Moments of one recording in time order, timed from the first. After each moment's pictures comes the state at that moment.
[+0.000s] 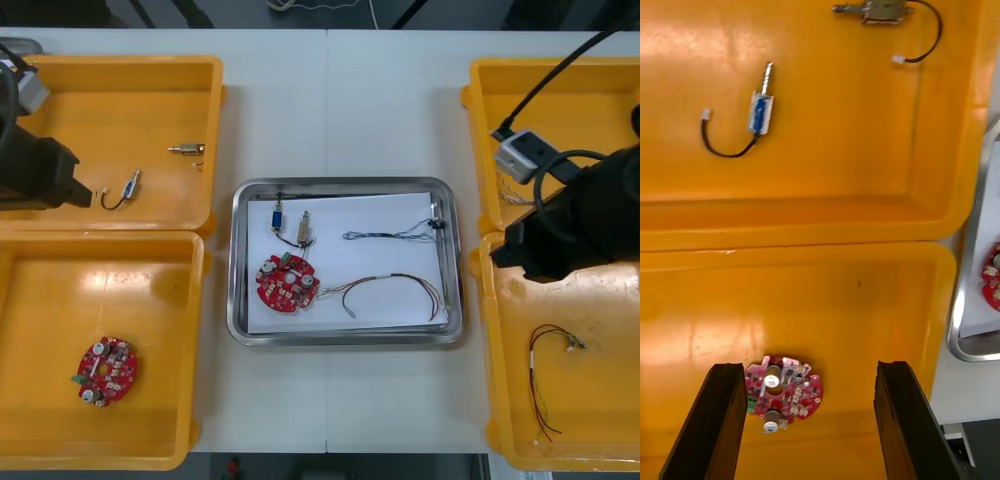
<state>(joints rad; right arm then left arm) -0.44 -0.72 0.03 -2.29 -0.97 1.92 1.45 -0.49 0.92 0.11 -2.08 1.05 1.91 -0.99</state>
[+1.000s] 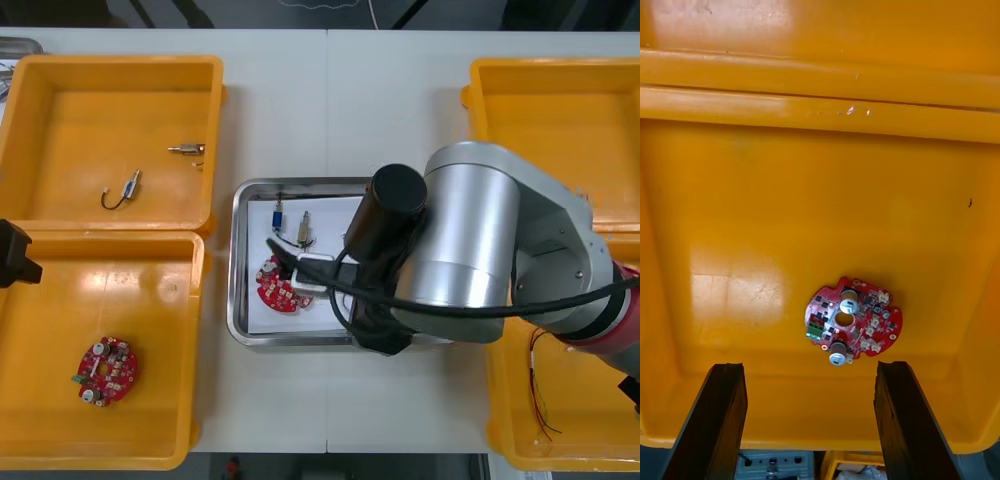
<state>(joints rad) -0.74 -0.54 0.79 -2.16 -0.70 1.82 1.67 -0.17 0.98 0.23 -2.18 1.05 1.90 -1.02</state>
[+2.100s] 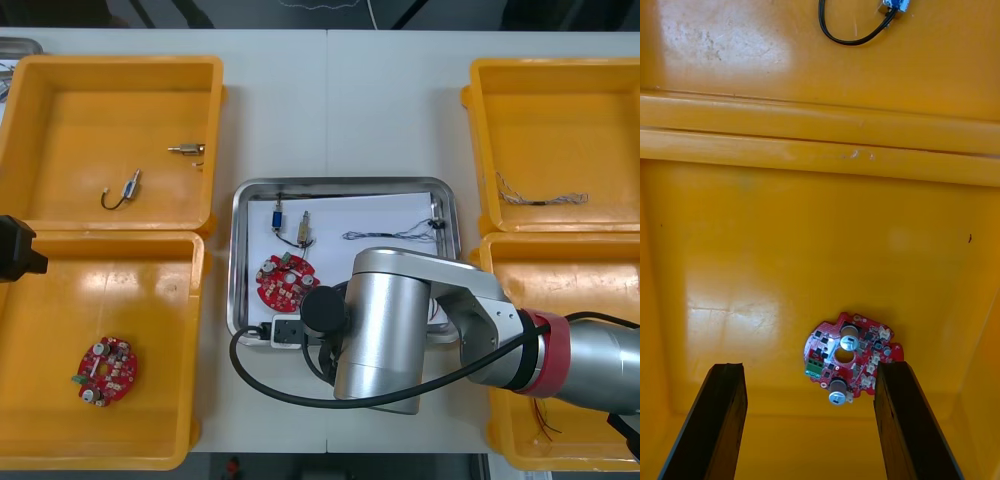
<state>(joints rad) -0.74 -0.49 1.10 -1.99 -0.46 1.63 1.69 -0.13 0.98 0.23 -2.18 1.00 1.78 -1.03</state>
